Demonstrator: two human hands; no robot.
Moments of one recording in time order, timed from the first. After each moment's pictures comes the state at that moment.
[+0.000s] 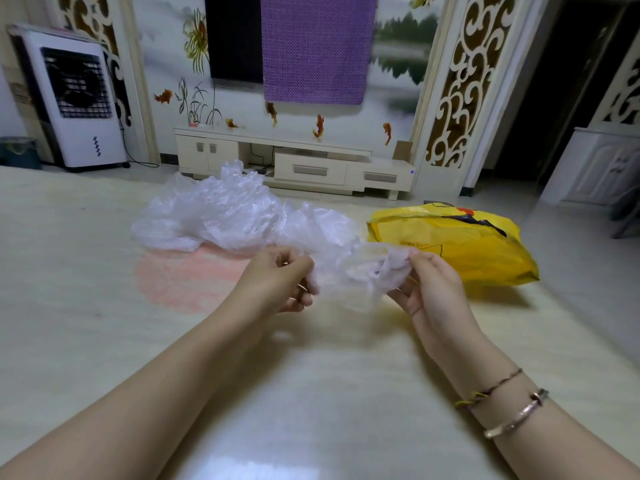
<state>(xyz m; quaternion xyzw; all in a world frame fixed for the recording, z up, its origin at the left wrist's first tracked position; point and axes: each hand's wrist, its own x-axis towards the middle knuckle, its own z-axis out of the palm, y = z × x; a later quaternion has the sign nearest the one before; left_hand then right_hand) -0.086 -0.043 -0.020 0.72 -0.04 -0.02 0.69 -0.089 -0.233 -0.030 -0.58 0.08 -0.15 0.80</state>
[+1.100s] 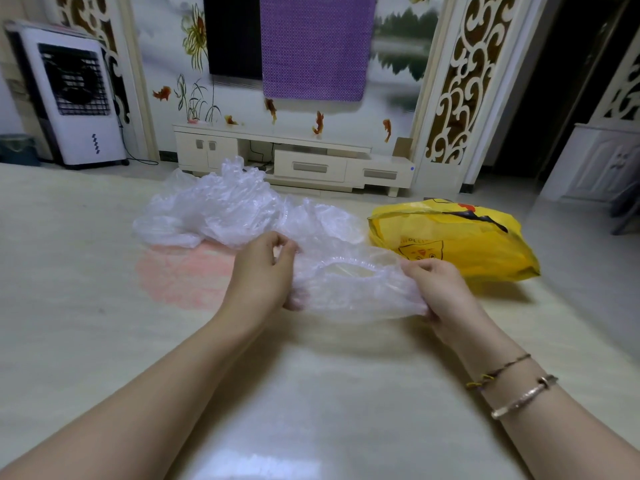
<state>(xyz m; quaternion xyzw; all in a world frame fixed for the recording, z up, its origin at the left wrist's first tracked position) -0.077 -0.038 -0.029 0.78 -0.04 0.15 0.60 -0.081 -0.248 -0.034 -0.75 0.15 -0.12 0.63</state>
